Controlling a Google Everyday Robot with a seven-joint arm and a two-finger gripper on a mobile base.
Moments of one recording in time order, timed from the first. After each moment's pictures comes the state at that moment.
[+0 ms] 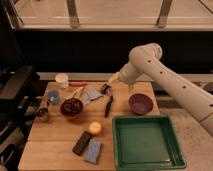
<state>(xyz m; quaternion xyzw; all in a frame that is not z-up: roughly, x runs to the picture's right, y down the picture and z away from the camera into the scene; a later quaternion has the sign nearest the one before) 0.095 -0.015 0.753 -0.09 -0.25 -0.54 0.80</state>
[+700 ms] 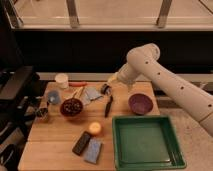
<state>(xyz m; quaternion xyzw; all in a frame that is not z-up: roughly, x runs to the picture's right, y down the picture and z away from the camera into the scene) 0.086 -0.018 0.760 -0.08 -0.23 -0.56 0.79</state>
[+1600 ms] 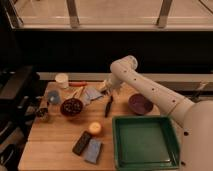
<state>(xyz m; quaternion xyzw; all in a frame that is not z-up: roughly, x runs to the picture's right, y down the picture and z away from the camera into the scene) 0.043 0.009 0.873 -0.09 -0.24 -0.61 0.75</state>
